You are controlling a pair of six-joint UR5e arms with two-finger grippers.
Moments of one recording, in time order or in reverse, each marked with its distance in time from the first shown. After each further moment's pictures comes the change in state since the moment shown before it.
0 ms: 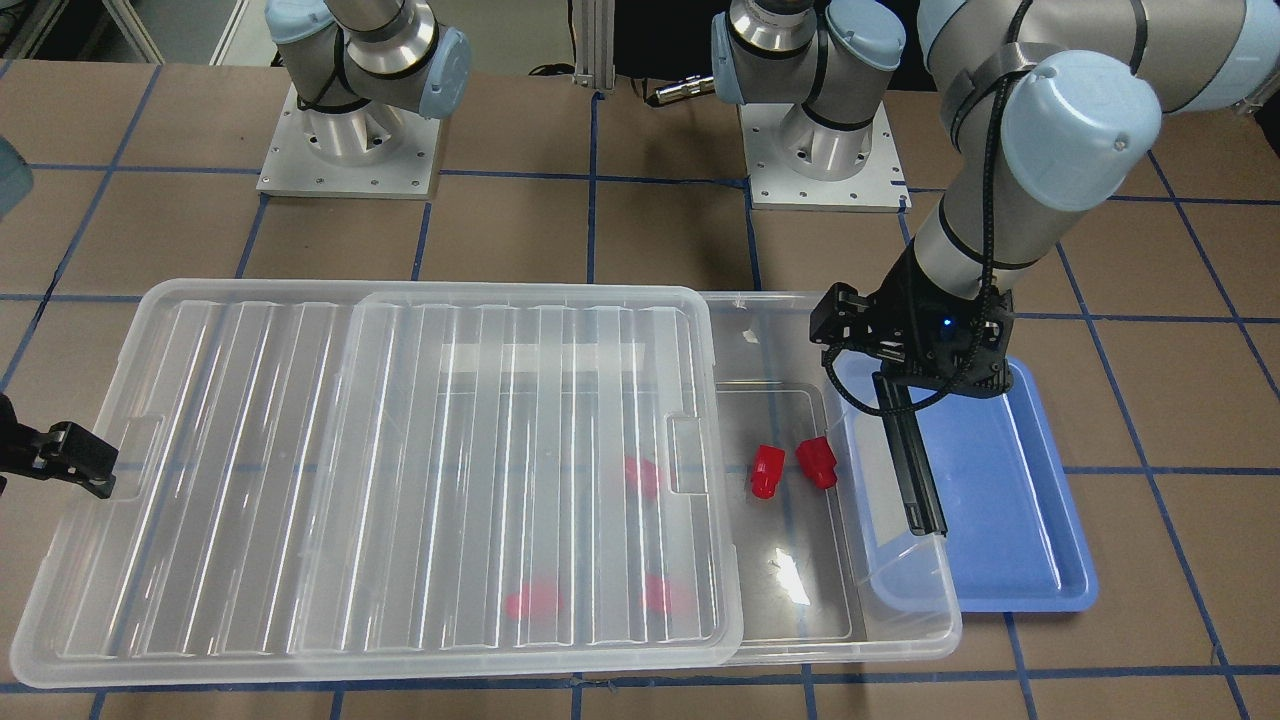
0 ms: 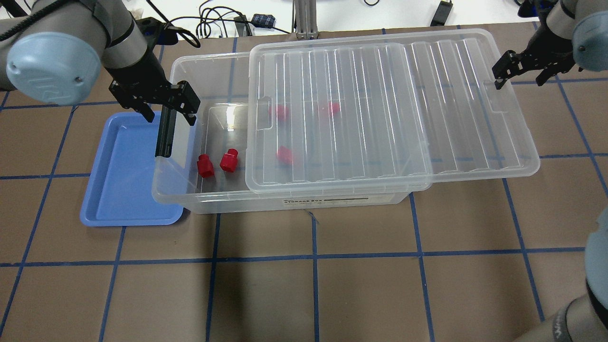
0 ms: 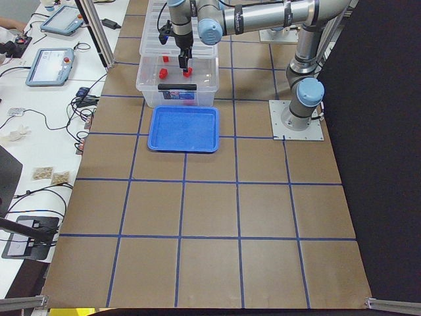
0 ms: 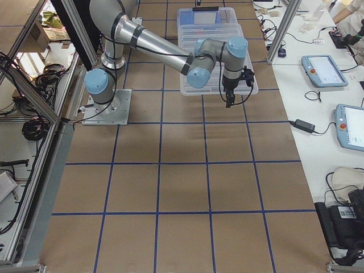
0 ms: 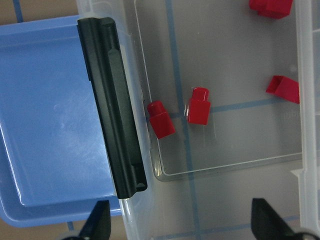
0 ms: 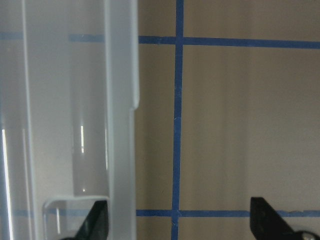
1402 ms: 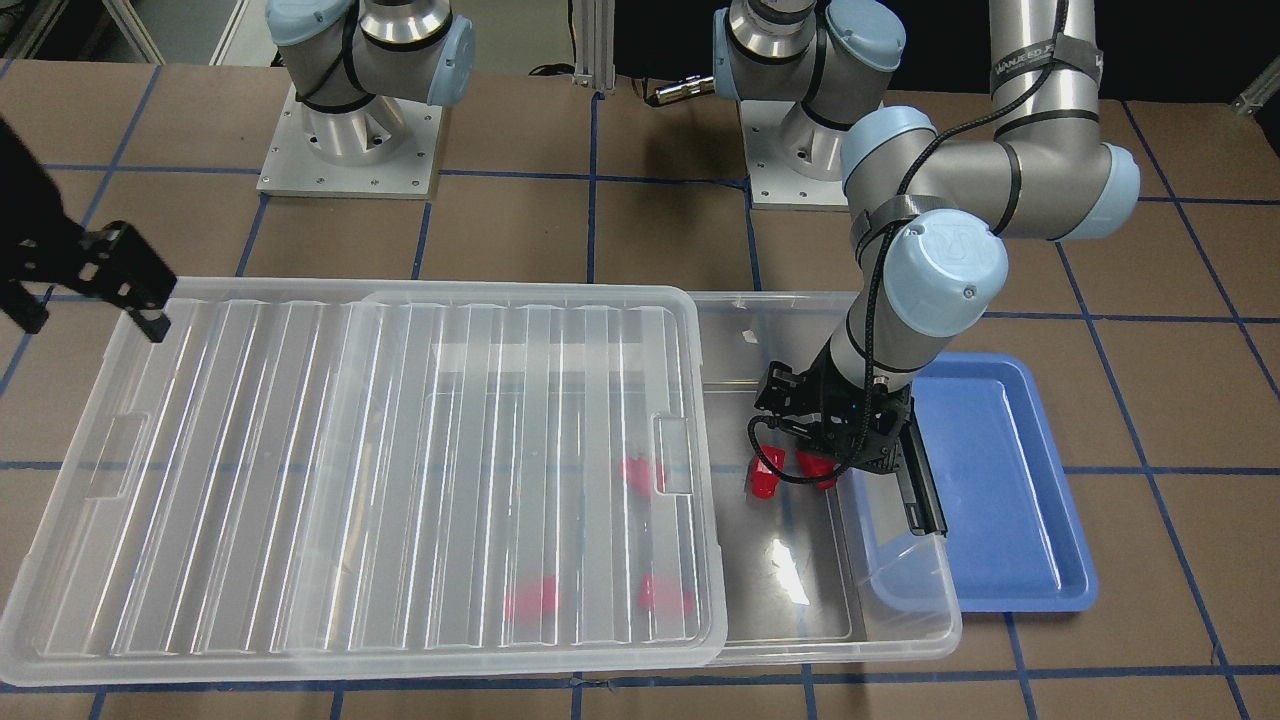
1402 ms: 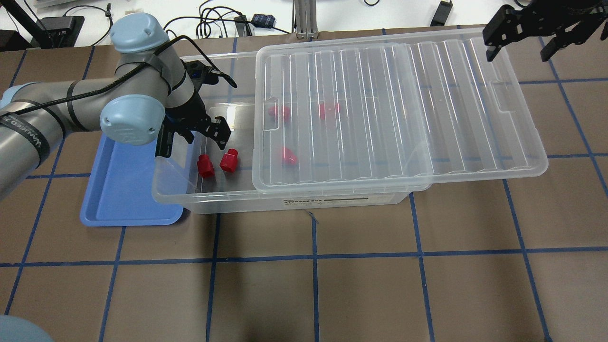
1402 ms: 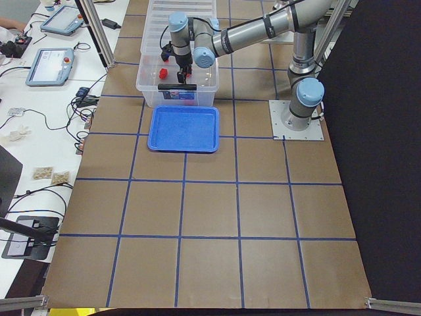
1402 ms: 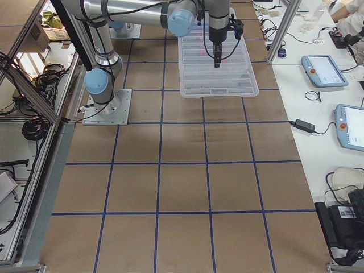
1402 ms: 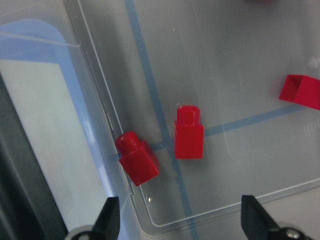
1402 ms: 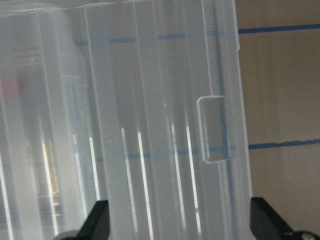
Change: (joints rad) left arm -0.049 -0.128 -0.151 0.290 -0.009 0.047; right arm 0.185 -0.280 -0.065 0.304 0.007 0.300
